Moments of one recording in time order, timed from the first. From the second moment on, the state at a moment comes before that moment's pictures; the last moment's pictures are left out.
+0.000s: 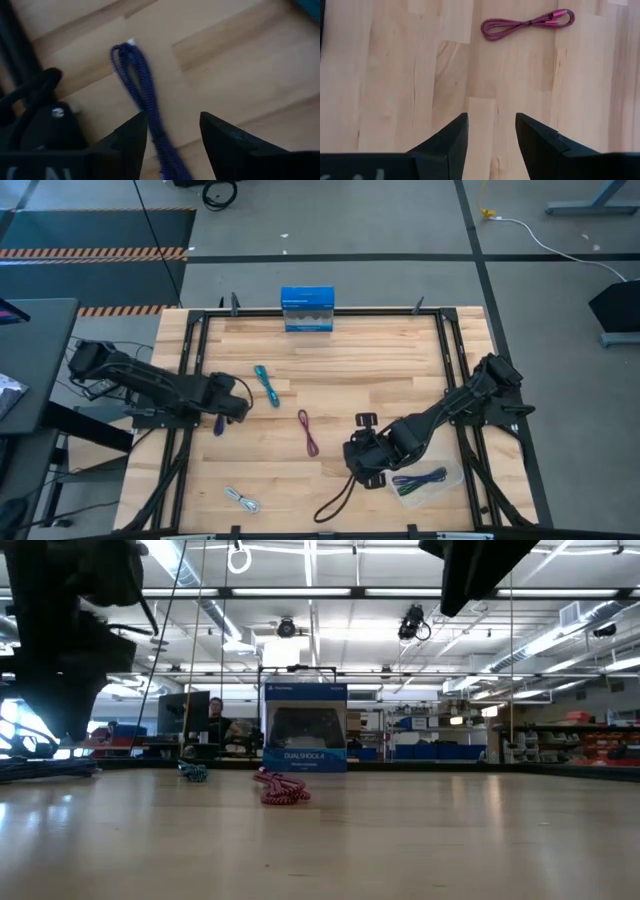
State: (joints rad) left arm -0.23 1.16 0.61 -1.03 -0.30 -1.36; right arm 0.53 1.81 1.54 -1.00 0.29 0.40
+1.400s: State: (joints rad) left arm -0.21 1.49 0.72 -0.94 -0.21 -1.09; right arm 0.61 1.81 1.54 -1.03 0.26 0.46
